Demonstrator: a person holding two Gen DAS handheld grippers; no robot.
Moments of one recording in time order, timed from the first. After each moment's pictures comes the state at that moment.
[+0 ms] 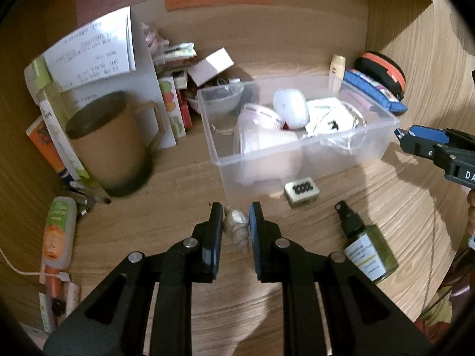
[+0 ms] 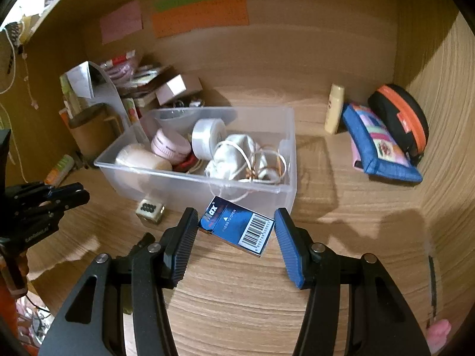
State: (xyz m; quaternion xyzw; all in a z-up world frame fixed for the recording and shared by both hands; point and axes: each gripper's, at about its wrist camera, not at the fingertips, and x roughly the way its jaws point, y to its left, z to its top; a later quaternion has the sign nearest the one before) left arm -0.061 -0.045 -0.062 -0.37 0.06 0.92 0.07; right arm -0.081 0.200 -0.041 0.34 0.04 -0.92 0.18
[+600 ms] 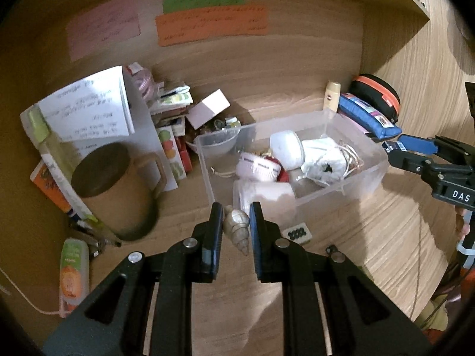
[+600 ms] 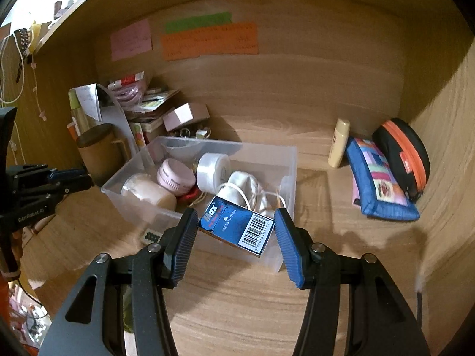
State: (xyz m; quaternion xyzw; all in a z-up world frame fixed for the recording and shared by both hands) left arm -0.086 -0.041 -0.019 -0.34 0.07 0.93 0.09; right arm -0.098 0.196 -0.014 0.30 0.05 -0.93 0.20
